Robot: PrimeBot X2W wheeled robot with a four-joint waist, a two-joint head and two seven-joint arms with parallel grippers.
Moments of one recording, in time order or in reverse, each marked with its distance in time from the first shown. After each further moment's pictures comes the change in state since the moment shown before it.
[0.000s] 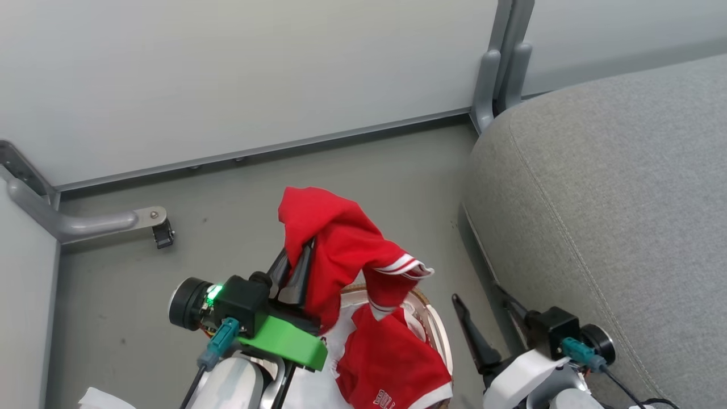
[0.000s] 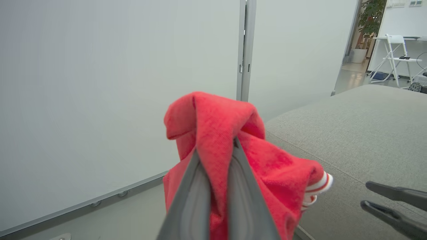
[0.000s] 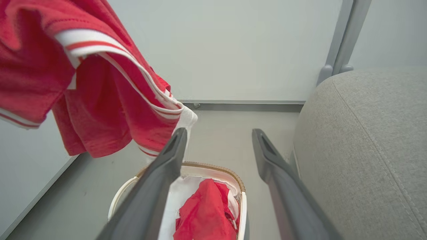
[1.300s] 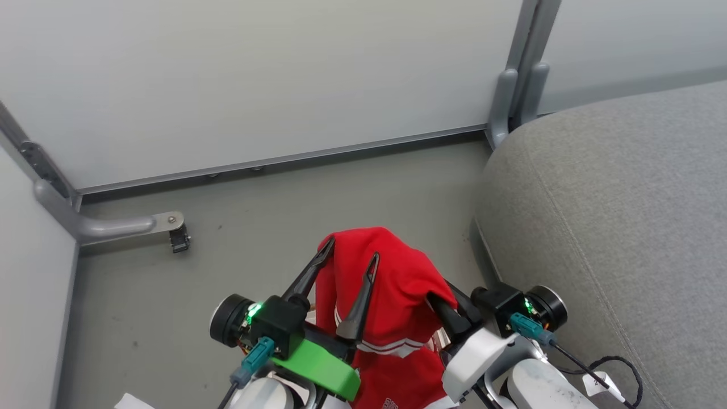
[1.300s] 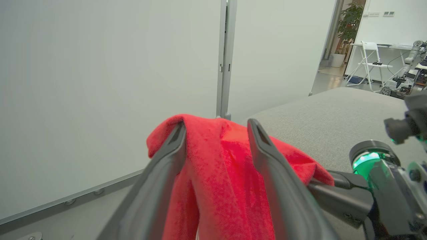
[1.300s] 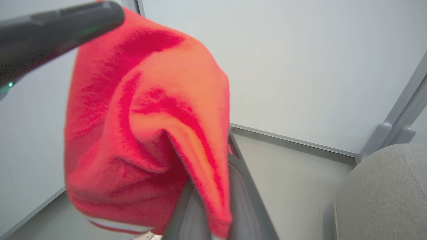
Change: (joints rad) left arm 0.024 0.000 -0.139 -0.005 -0.072 0.004 0.000; right arm -0.154 0.029 0.173 0.050 -0.027 0.000 -0.001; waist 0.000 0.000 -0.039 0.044
